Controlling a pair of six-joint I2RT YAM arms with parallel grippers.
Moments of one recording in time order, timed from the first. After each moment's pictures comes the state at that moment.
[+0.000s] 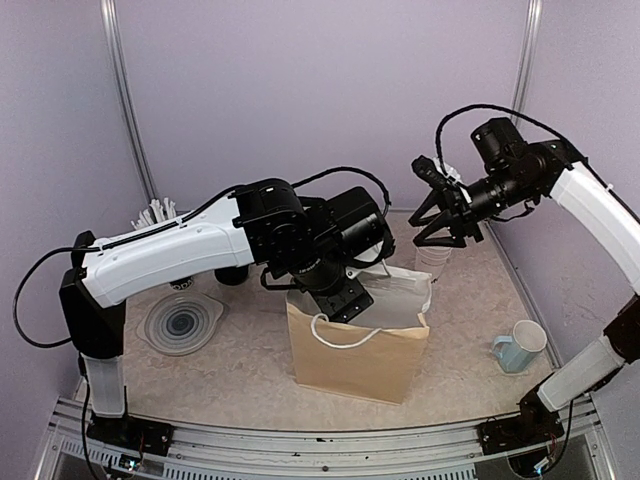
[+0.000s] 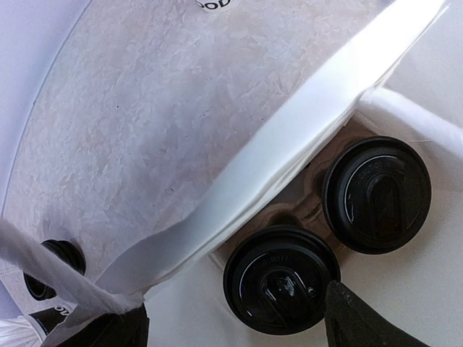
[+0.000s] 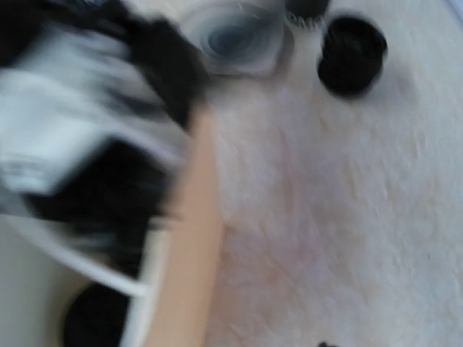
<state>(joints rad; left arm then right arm) -1.24 2.00 2.12 -1.22 -0.33 -0.10 0.45 1.48 1.66 -1.12 -0.77 -0.79</state>
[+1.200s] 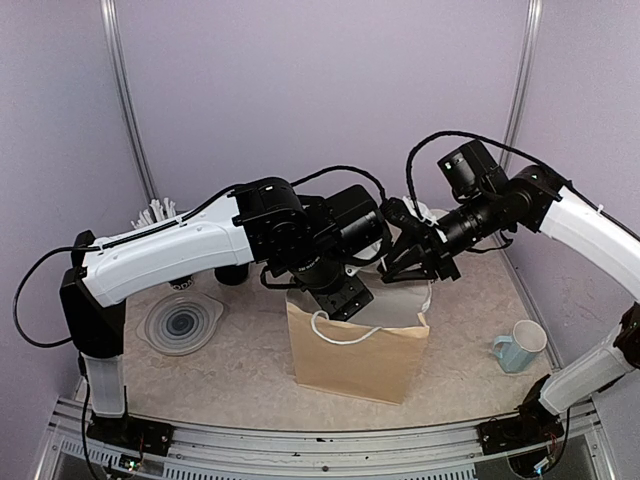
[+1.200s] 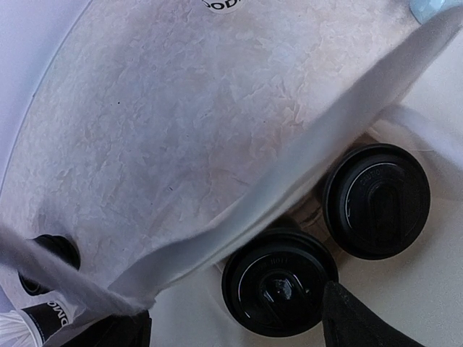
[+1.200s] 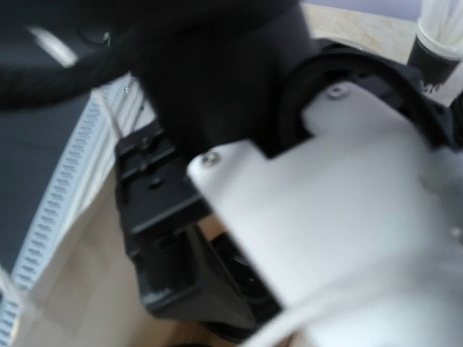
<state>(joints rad) -1.23 2.00 2.12 -1.22 -0.32 -0.14 0.72 1.38 1.47 -0.94 -0.79 -0.76</state>
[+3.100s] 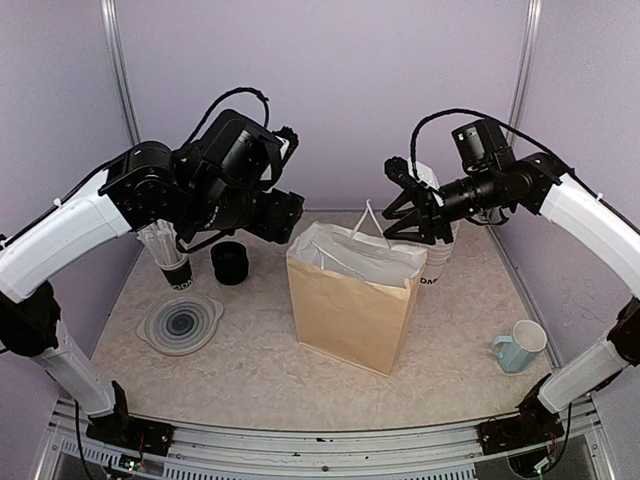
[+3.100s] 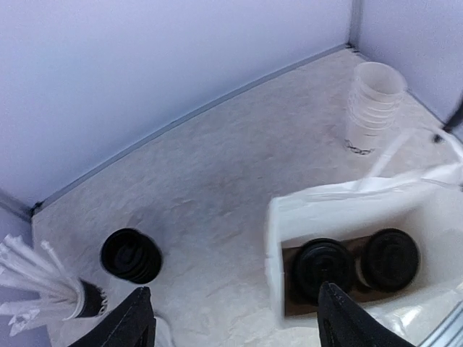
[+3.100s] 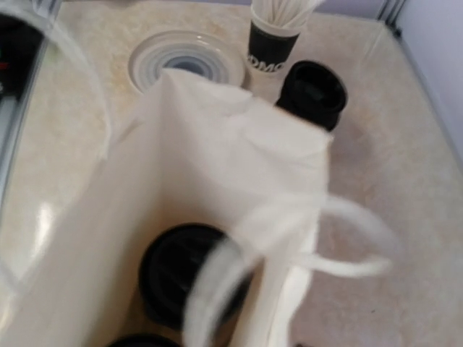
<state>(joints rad) -1.16 1.60 1.86 -0.93 -0.59 -0.23 0.59 1.43 1.55 -0.80 -0.64 -0.68</state>
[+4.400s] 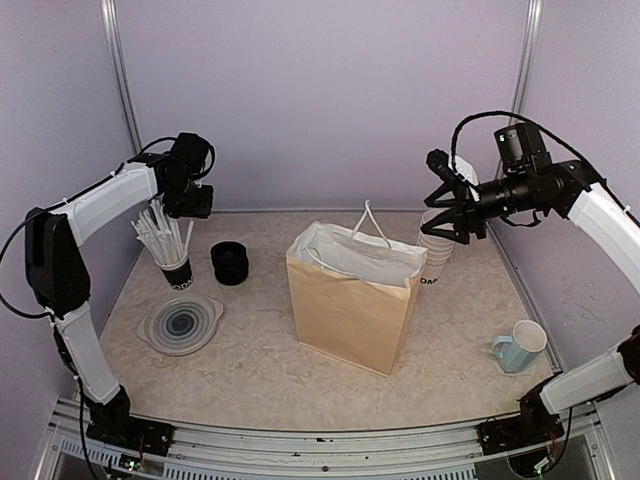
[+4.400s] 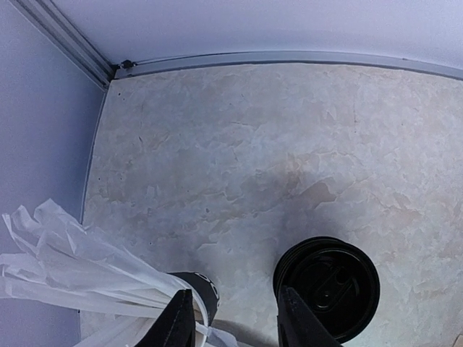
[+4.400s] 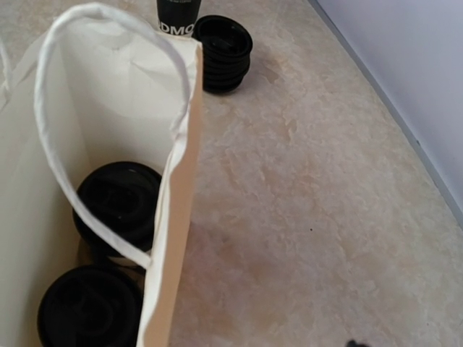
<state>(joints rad) -0.33 1.82 1.71 -0.80 -0.37 -0.21 0.40 1.31 1.47 -0.84 -0.61 -0.66</state>
